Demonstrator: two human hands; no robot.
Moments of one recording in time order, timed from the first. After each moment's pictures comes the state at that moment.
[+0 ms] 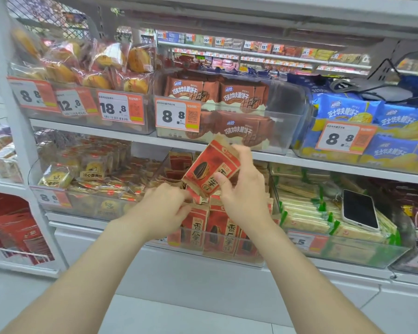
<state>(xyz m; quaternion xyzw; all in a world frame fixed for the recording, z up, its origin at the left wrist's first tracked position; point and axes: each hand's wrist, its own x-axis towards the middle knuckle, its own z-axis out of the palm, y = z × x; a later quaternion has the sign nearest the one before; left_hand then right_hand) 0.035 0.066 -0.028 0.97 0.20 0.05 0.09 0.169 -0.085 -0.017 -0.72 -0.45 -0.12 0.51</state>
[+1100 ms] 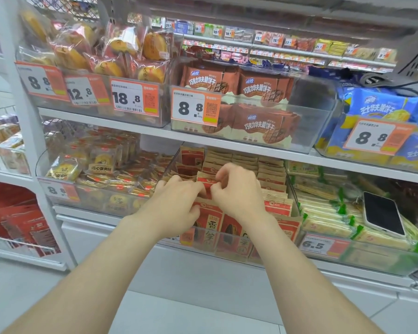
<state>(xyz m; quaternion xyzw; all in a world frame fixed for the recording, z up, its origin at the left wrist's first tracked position) 0.035 0.077 -0.037 0.97 0.18 0.08 0.11 0.172 -0.030 -0.033 -0.87 -0.39 -0.06 0.30</state>
